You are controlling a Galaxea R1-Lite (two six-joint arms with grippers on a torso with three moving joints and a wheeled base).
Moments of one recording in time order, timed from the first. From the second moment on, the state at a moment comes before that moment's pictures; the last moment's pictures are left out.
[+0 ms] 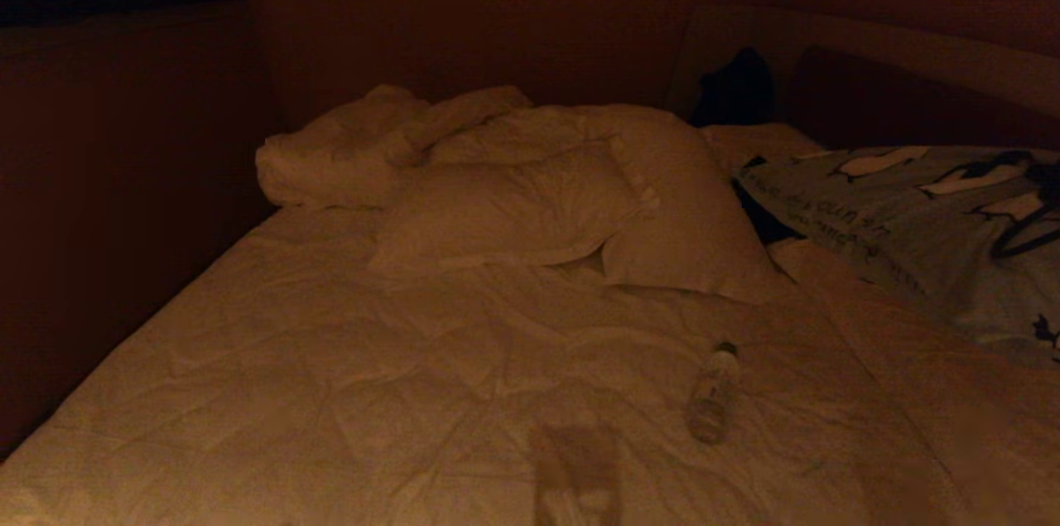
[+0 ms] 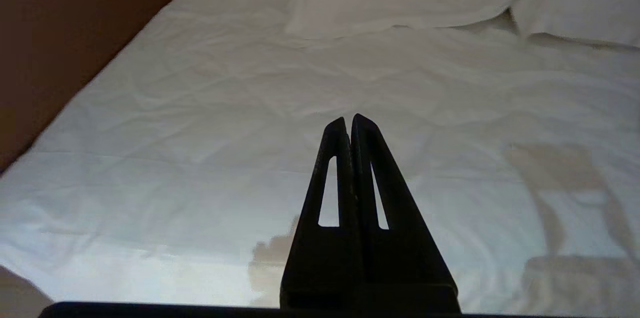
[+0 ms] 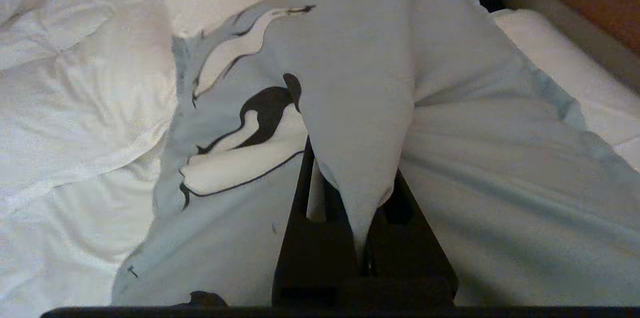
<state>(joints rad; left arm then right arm) 0.00 0.00 0.00 0.00 0.00 0.00 -0.43 1.57 -1.10 -0.37 0.21 0.16</state>
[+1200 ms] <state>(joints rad) 0.00 0.00 0.00 0.00 0.00 0.00 -0.43 1.57 -1.08 -0.37 0.22 0.16</state>
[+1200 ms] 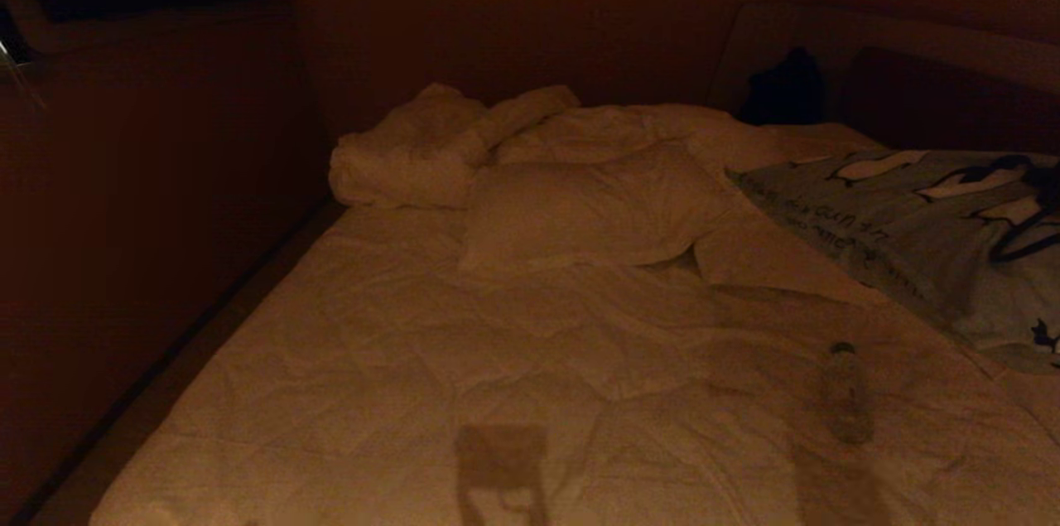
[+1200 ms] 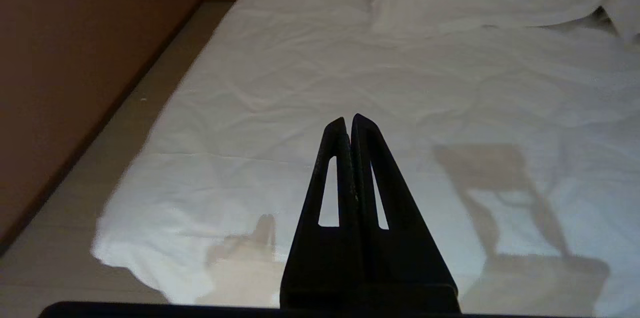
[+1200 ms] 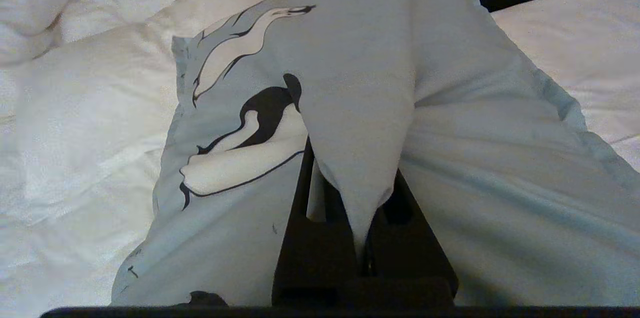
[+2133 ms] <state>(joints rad) 0.00 0.00 0.00 0.00 0.00 0.00 -0.43 1.57 -1.08 -0.37 0.21 0.16</state>
